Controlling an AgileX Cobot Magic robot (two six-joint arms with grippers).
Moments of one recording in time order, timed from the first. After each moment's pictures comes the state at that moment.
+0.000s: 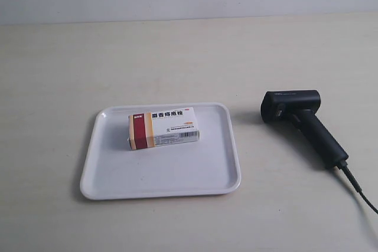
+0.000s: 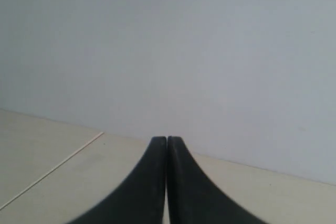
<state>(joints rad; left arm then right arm) -0.10 0.05 0.00 -1.28 -0.37 1.21 0.38 0.79 -0.71 0.07 0.17 -0.01</state>
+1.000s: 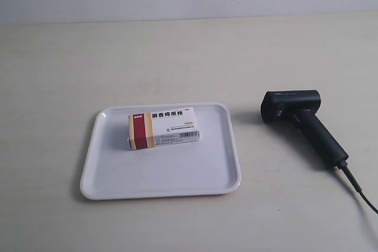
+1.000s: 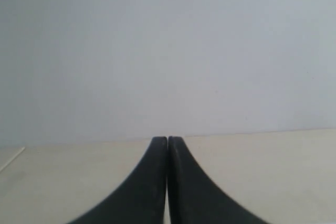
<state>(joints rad) -0.06 0.04 0.00 -0.16 -0.04 0.22 0.38 0.79 -0.71 0.07 0.16 -0.01</state>
